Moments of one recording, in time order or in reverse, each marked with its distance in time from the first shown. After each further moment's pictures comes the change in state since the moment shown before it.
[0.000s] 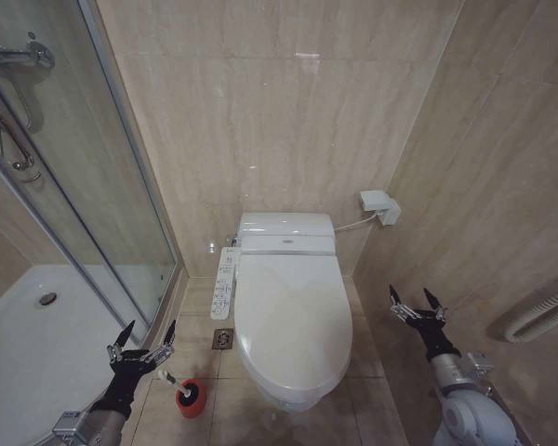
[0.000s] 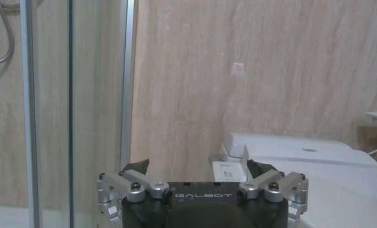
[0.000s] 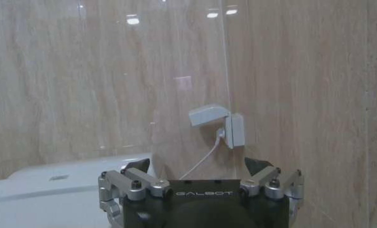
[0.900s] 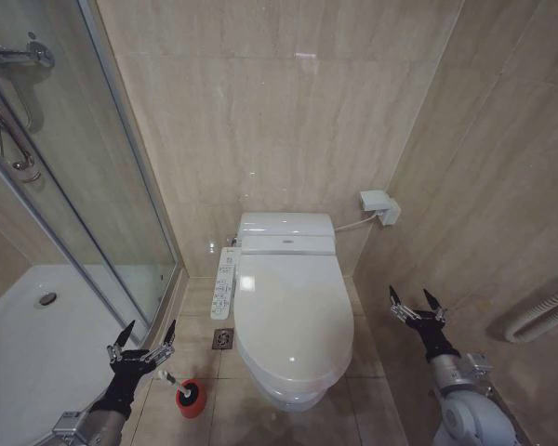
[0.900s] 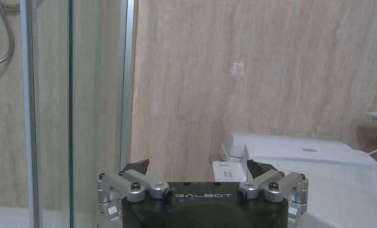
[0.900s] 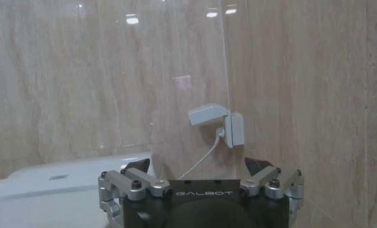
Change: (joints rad) left arm 0.000 0.000 0.000 0.000 0.000 0.000 0.000; right arm -0.001 0.000 0.000 -0.001 0.000 0.000 0.001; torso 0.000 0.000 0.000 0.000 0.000
